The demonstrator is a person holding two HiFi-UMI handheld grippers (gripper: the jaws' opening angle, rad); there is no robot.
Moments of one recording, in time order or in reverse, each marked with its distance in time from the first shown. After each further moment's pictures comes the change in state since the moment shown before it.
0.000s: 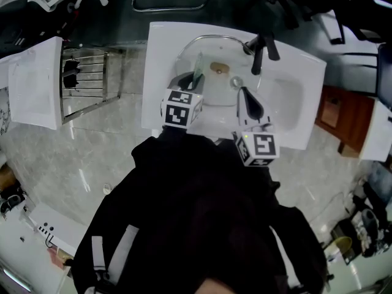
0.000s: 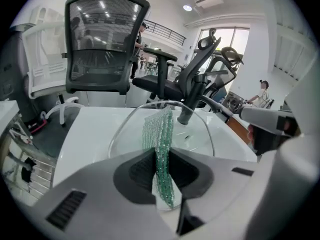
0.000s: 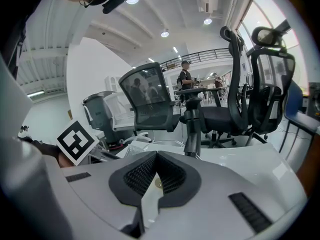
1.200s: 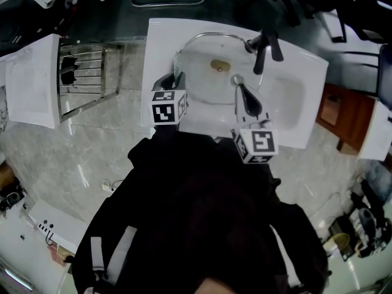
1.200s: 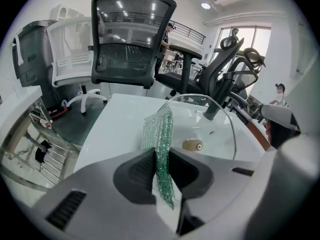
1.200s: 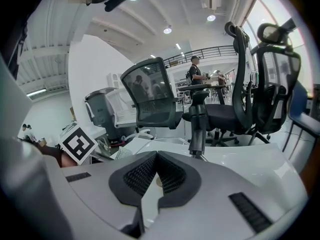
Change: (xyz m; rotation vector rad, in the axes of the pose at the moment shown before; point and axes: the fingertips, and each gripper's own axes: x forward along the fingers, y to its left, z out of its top) left arm -0.012 0.066 -0.032 -0.157 0.017 0.164; right arm 0.014 0.007 -0.004 -0.020 0.036 0.027
